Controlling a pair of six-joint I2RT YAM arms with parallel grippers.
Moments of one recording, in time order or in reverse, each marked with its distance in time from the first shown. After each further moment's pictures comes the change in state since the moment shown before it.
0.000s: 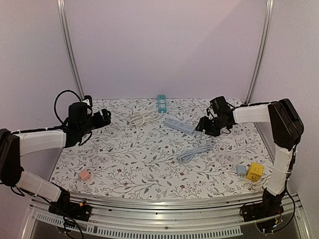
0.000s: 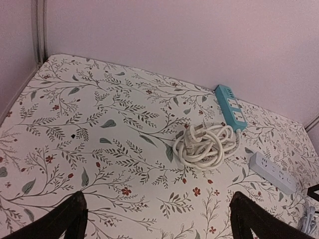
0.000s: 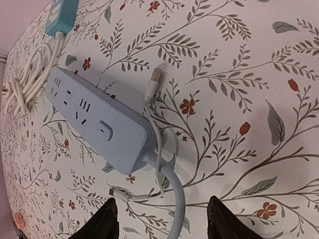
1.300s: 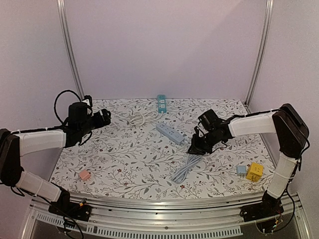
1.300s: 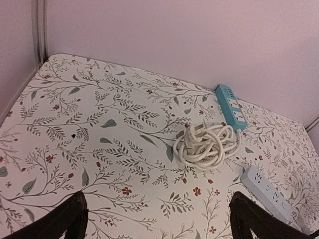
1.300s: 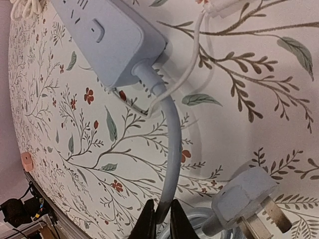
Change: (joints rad) left arm 0.000 0.000 0.001 -0.003 -0.002 0.000; right arm 0.213 -0.100 -0.159 -0.074 -0.137 0.161
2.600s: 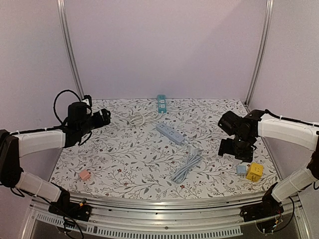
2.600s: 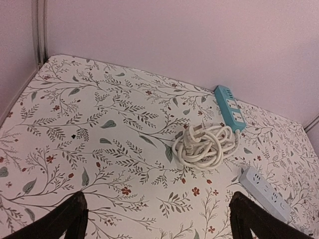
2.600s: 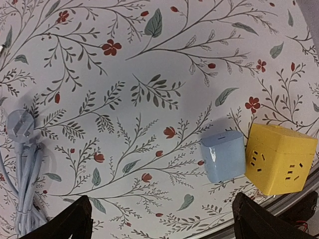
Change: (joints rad) left arm 0.000 -0.010 0.000 -0.009 0.003 -0.001; right arm 0.023 -0.420 -0.074 -0.737 0.570 0.259
